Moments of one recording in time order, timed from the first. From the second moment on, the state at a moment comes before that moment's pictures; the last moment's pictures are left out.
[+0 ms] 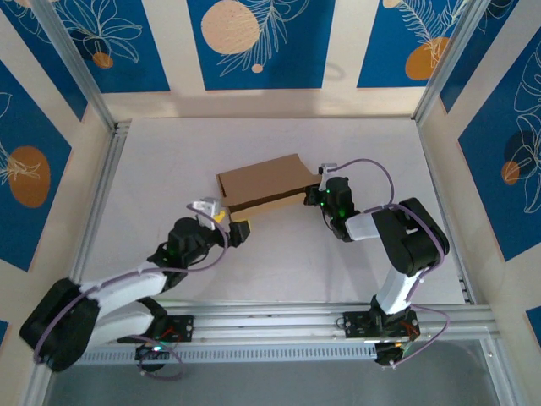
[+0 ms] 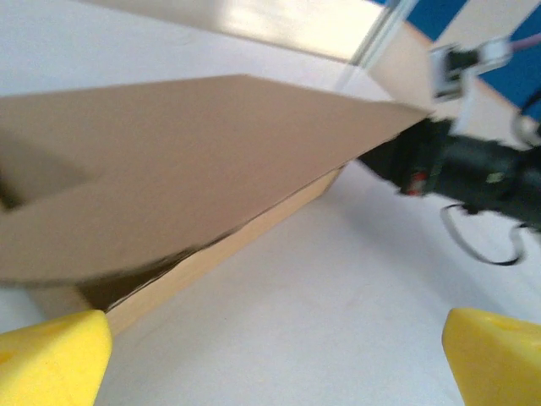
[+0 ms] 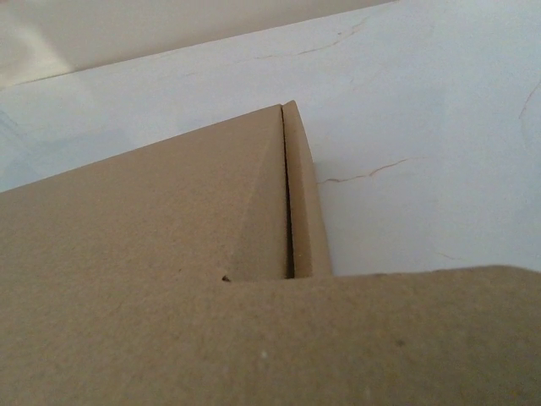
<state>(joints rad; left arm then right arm) -0.64 1.04 0.30 0.49 0.09 -0.45 0.38 1.74 0.62 0.73 0.00 0.35</state>
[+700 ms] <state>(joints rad) -0.57 1.55 0.98 0.16 0.30 -0.52 0.37 1.76 0.65 0.70 -0.05 0.38</state>
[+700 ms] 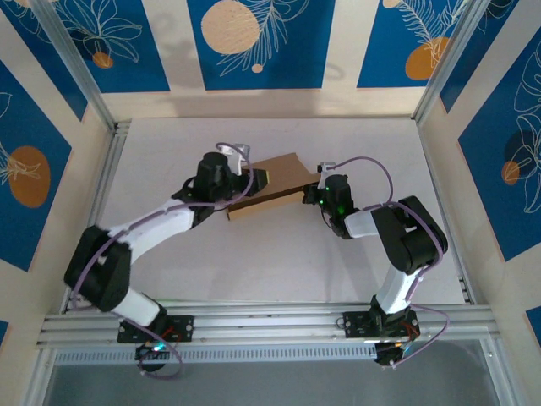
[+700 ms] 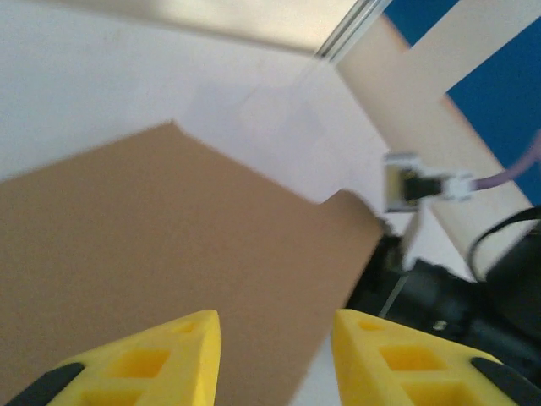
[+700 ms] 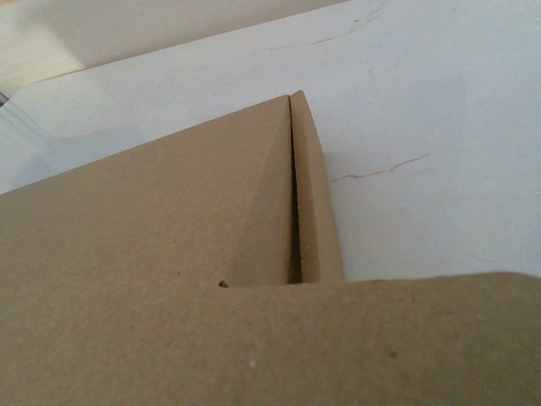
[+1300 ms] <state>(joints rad) -0.52 1.86 0.98 0.32 0.33 -0.64 0.37 1.53 0.59 0.35 -0.11 0.52</state>
